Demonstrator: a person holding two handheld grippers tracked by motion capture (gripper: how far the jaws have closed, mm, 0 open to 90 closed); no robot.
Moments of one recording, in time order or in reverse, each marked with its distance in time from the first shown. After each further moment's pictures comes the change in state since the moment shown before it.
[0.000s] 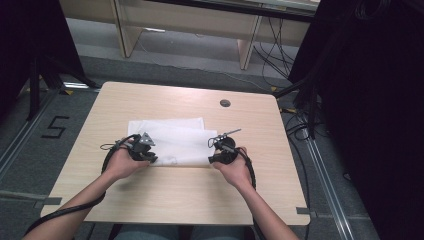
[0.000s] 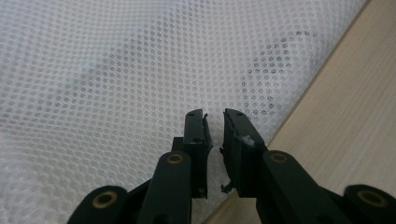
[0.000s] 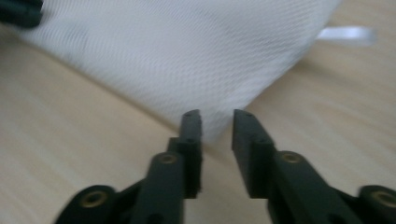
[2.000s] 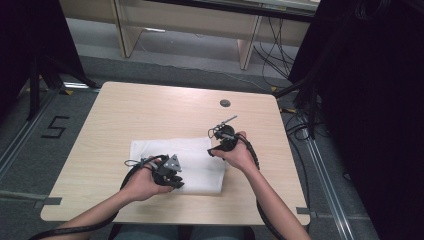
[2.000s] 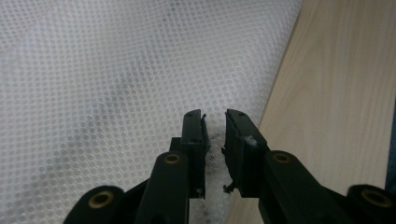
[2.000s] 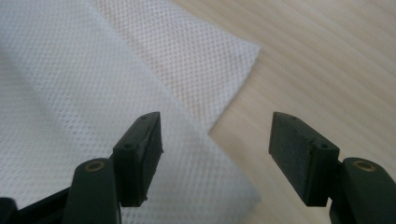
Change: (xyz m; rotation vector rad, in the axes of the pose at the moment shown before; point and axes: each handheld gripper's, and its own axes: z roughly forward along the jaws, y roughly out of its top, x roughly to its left) left arm -0.101 0.024 -0.002 -0.006 -0.247 0.173; right arm -0.026 0.035 0.015 0.053 -0.017 -0.196
